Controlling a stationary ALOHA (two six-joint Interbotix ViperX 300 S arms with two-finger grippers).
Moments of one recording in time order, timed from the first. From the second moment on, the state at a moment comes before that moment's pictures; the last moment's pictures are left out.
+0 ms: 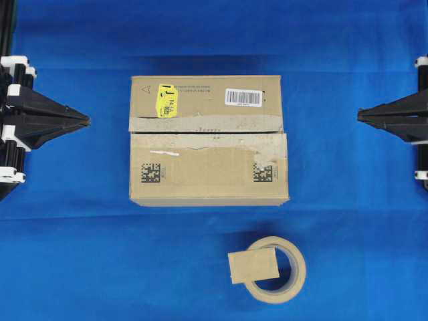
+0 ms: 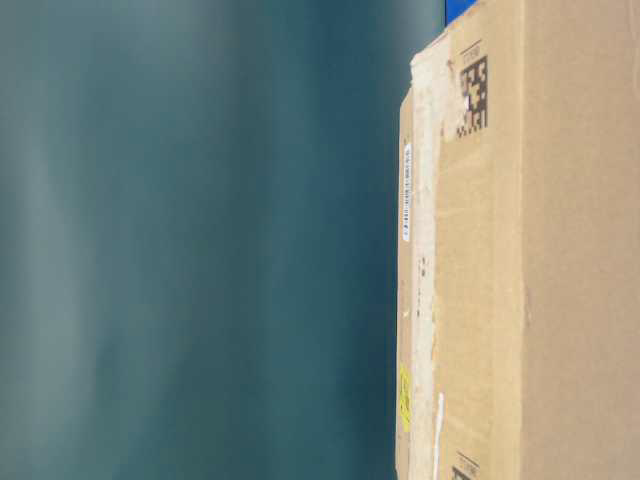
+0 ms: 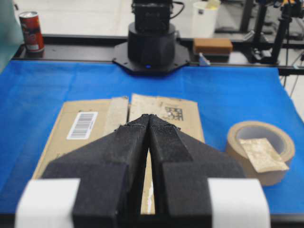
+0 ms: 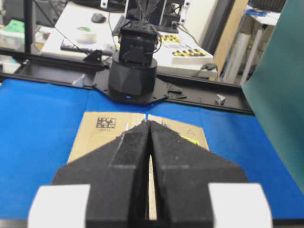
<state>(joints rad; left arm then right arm) 0.00 -0.96 1.18 0.00 -0.29 0.00 0.00 -0.96 1.17 0.00 -0.30 0.00</state>
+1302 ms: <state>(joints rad) -0.40 -0.05 0.85 -0.03 -0.46 1.21 0.00 -0.93 1.16 0.01 -0.31 0.02</state>
